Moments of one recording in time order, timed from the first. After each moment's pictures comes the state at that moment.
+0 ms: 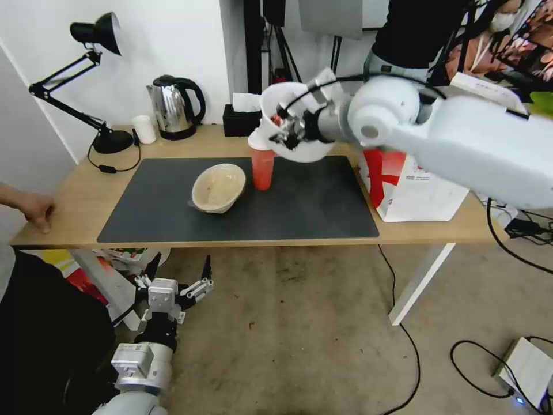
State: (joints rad) left arm 1.80 -1.50 -0.55 -2.30 0.00 0.00 0.00; right arm 0.58 0.86 -0.93 1.70 1.35 -0.72 0.04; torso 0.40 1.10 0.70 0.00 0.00
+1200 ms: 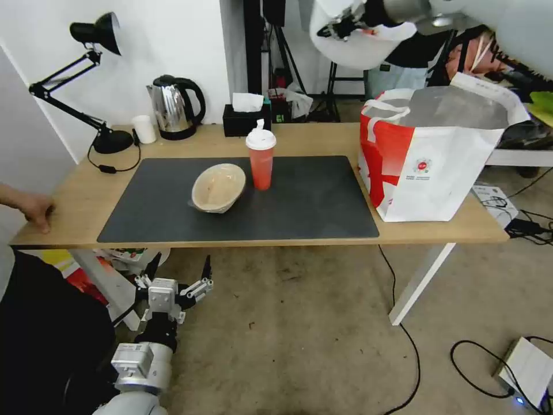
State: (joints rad) left arm 1.80 -1.50 -0.55 -2.30 0.00 0.00 0.00; right arm 0.88 0.81 -1.04 1.43 1.37 -0.72 -0.08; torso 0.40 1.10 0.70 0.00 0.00
